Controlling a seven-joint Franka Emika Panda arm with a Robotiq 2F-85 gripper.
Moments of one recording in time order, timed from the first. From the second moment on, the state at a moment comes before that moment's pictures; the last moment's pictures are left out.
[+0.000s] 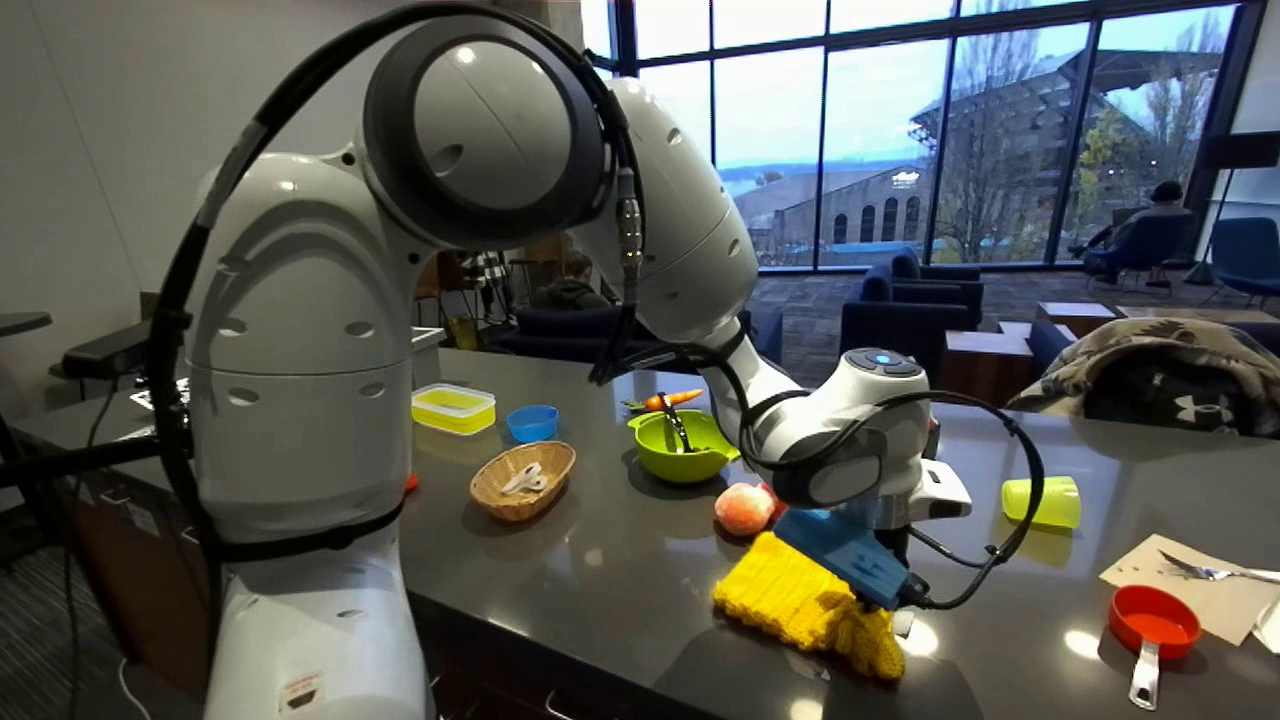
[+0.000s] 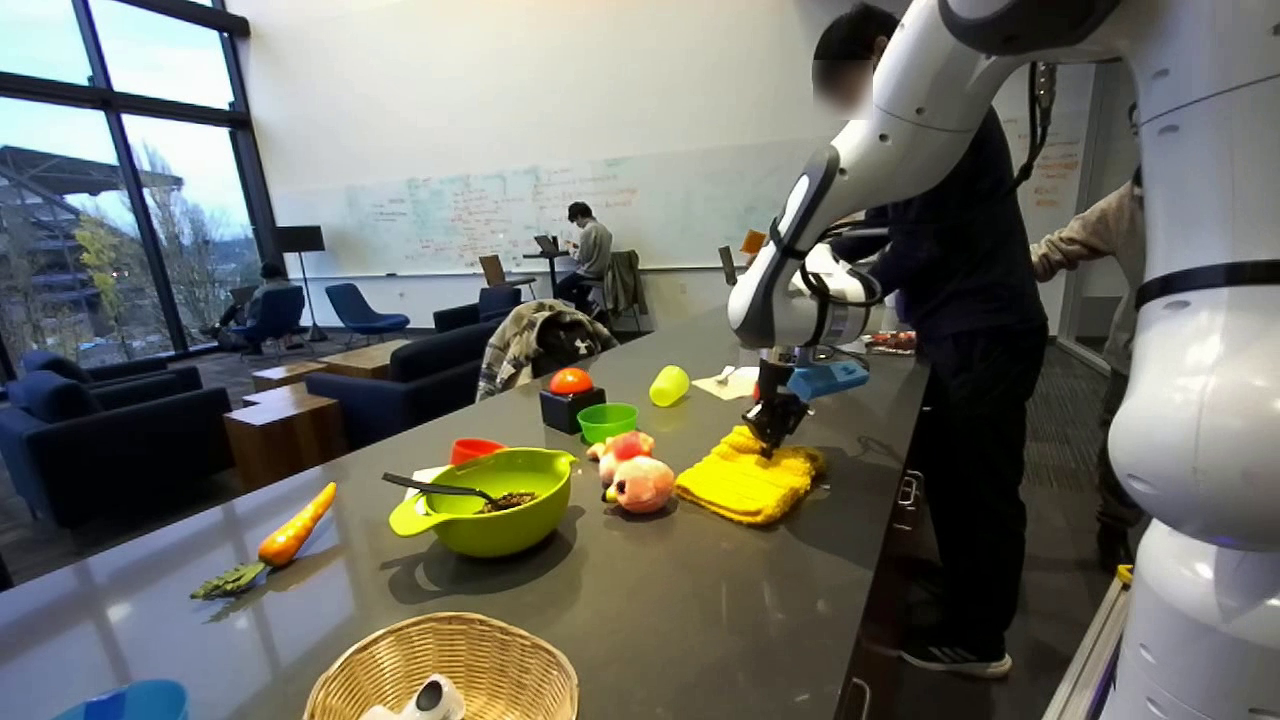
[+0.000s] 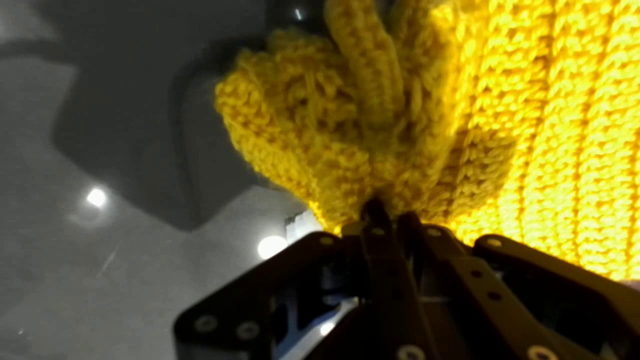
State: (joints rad) arm -0.23 0.19 -0.09 -2.37 0.24 2.70 -0.39
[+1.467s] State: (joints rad) arm -0.28 0.15 -0.08 -2.43 0.25 2.64 -0.39
